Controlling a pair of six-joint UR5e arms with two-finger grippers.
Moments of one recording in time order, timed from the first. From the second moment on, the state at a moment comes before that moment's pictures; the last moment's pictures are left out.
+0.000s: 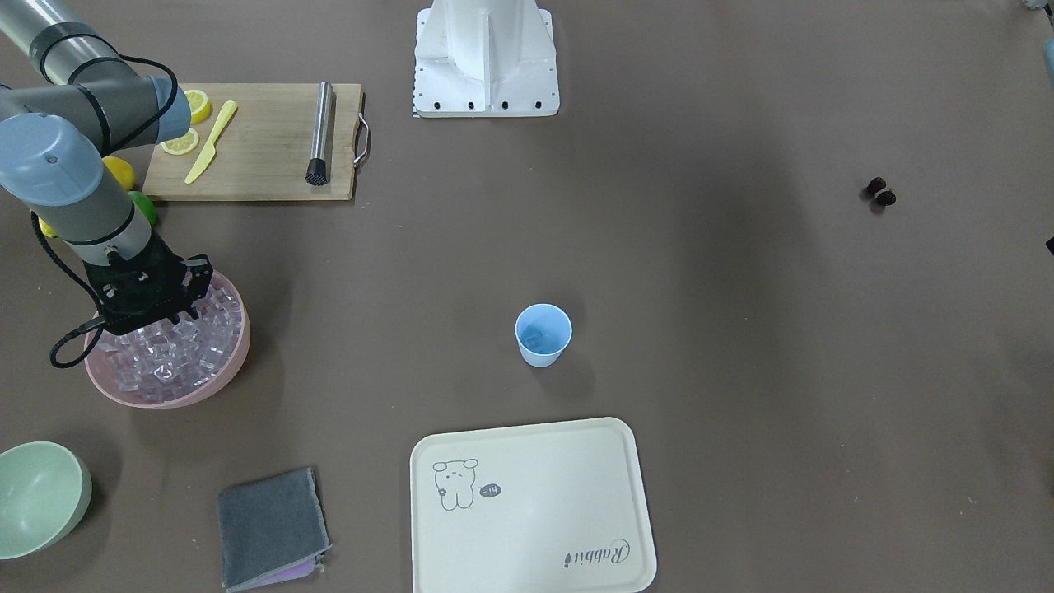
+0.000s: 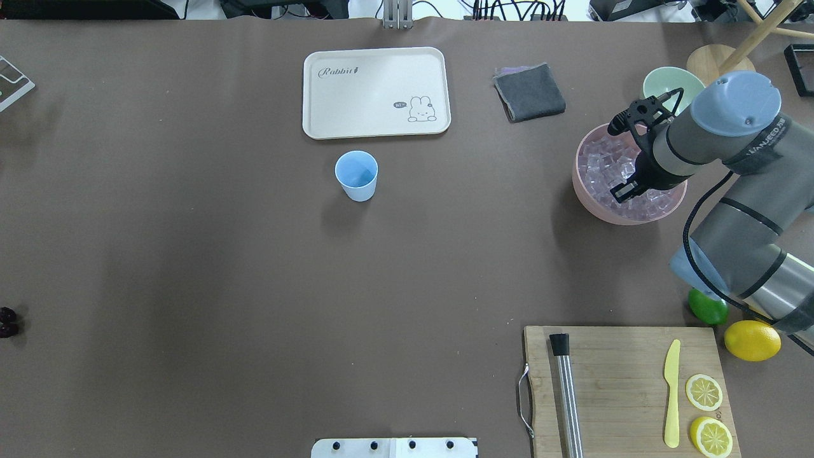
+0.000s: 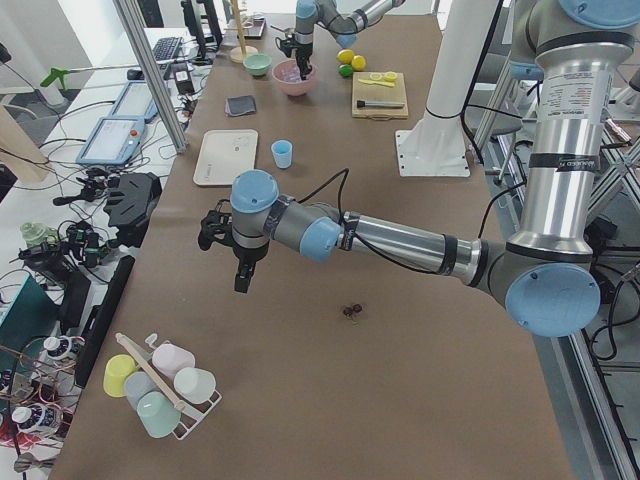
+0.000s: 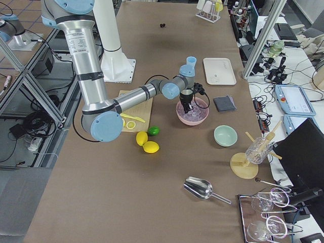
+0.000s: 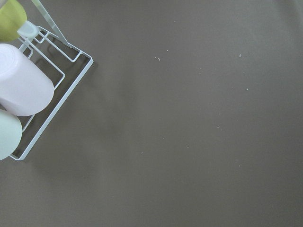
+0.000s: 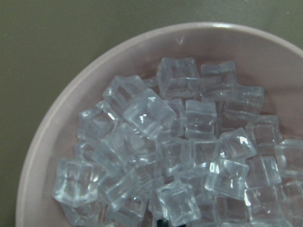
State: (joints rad) left arm -1.46 -1.63 -1.72 -1.81 -2.35 -0.28; right arm 0.86 -1.33 1.71 -1.37 2.02 0.39
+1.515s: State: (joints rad) left arm -1.46 -1.63 -1.71 -1.81 -2.35 -0.28; right arm 0.89 -1.26 1.63 -1.37 1.99 0.39
